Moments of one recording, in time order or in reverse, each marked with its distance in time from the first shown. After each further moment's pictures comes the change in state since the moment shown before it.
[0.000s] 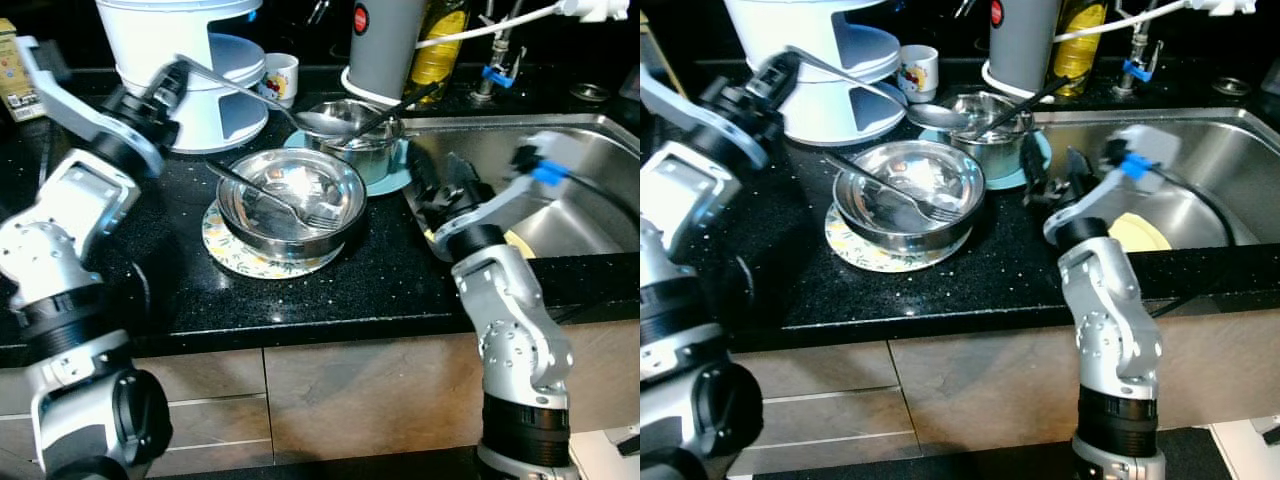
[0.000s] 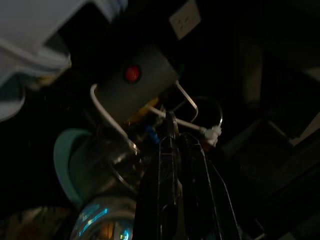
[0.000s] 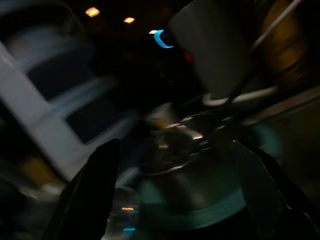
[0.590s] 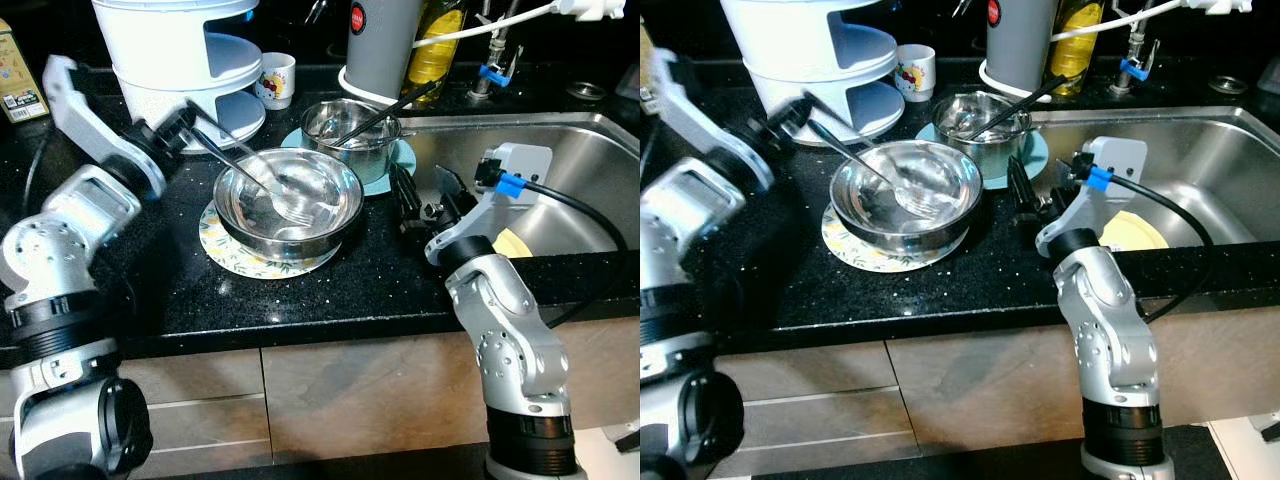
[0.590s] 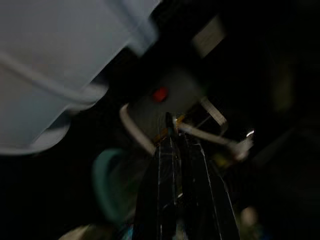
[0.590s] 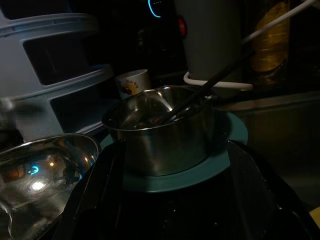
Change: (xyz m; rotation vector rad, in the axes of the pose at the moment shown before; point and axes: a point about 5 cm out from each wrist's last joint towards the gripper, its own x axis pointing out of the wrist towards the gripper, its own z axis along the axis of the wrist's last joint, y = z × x) left arm 0.000 0.008 0.031 0.089 -0.068 0.061; right arm -0.006 -0.009 -0.016 -0.415 0.111 -0.038
